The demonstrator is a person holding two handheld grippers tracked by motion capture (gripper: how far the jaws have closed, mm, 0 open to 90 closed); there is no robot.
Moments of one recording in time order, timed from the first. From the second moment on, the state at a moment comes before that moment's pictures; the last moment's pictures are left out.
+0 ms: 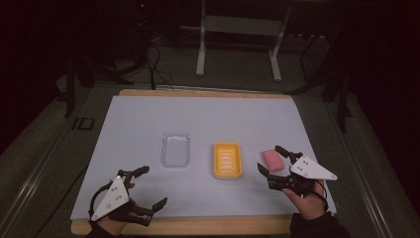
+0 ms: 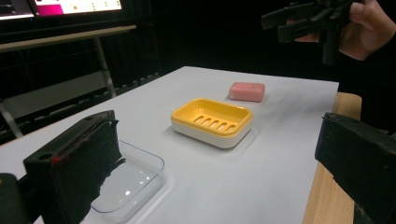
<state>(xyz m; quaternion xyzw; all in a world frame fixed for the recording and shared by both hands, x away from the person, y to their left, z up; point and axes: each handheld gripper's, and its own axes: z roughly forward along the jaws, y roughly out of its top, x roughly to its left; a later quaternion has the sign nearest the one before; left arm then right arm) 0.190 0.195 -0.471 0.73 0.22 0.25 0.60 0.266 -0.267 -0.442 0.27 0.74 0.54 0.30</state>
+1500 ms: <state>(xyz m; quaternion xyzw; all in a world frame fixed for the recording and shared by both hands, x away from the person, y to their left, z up) 0.190 0.193 -0.473 0.74 0.22 0.25 0.58 0.307 -0.260 -0.446 0.35 0.89 0.26 0.12</state>
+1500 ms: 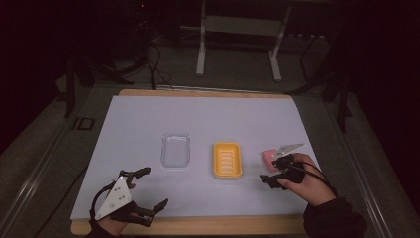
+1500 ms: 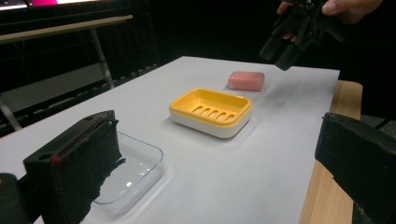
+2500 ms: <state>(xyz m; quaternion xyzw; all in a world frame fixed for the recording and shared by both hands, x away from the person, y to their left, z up) 0.191 0.192 -0.474 0.75 0.22 0.25 0.57 0.322 -0.281 -0.461 0.45 0.89 0.03 0.01</state>
